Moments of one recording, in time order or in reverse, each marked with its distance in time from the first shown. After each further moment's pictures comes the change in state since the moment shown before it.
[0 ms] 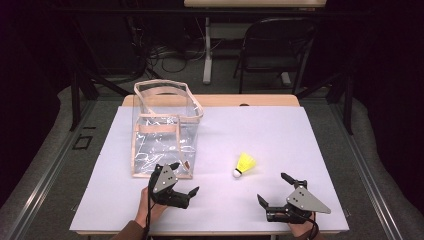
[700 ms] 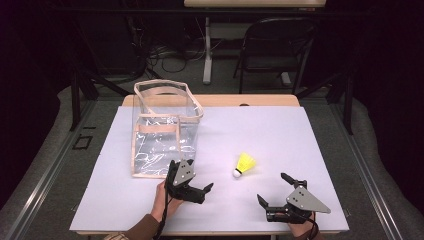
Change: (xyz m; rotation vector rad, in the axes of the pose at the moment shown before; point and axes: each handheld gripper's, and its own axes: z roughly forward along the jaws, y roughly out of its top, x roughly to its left) left arm -0.016 0.021 0.035 0.033 -0.017 -0.005; right arm 0.000 0.000 0.000 0.005 0.000 0.004
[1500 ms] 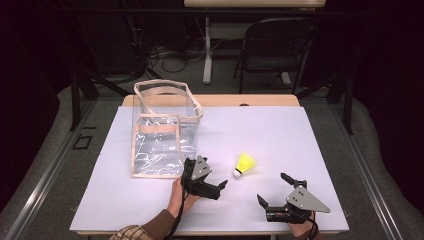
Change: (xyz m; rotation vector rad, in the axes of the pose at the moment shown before) left arm -0.015 0.016 0.039 0.027 -0.024 -0.026; right arm 0.000 -0.001 0.001 0.006 0.000 0.003
